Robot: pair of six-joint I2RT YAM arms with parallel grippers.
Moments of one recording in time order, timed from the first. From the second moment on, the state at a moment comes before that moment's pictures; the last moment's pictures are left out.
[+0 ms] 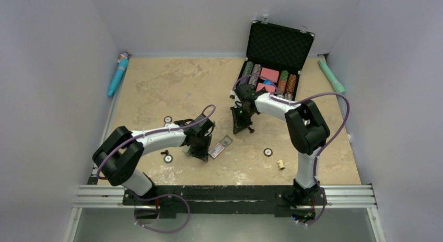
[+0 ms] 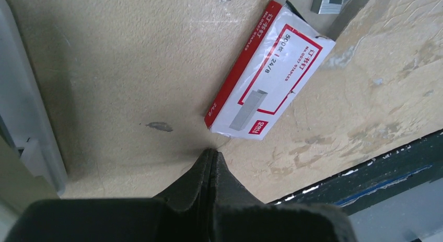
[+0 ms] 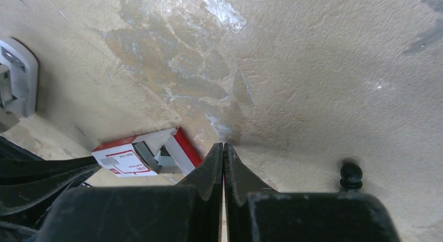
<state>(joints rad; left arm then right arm) -0.78 1.54 0.80 -0.53 0.15 -0.60 0.55 1.95 1.31 -0.63 -0.29 0.36</state>
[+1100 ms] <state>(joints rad) -0.78 1.57 0.81 -0.49 0.18 -0.65 0.57 1.96 1.23 -0.55 -0.46 0.34</state>
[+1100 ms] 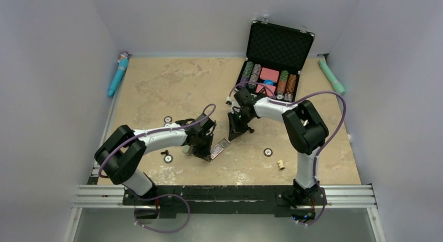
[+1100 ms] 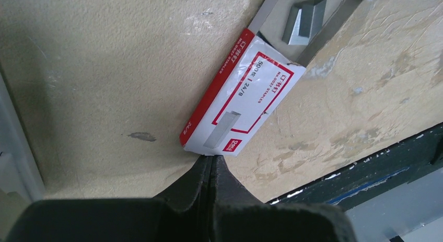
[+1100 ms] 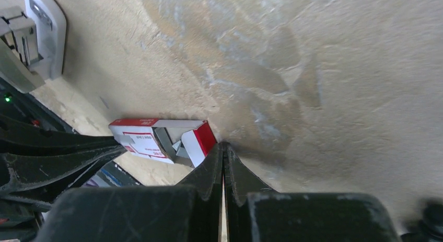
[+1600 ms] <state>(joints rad) -0.78 1.57 0.82 -0.49 0.19 -0.65 0.60 1.96 1.23 -0.55 -0.49 0.33</state>
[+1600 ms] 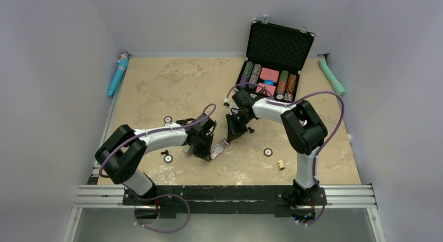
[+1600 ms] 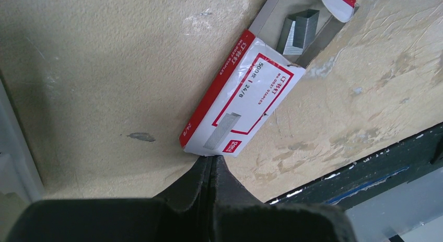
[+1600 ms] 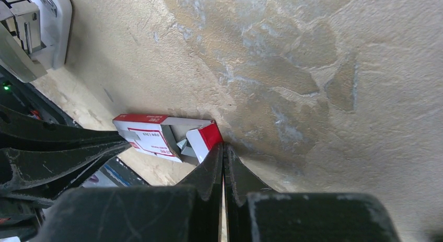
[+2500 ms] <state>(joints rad) -0.78 1.57 0.82 -0.49 0.19 -0.65 0.61 1.93 1.23 -0.56 -0.35 0.32</state>
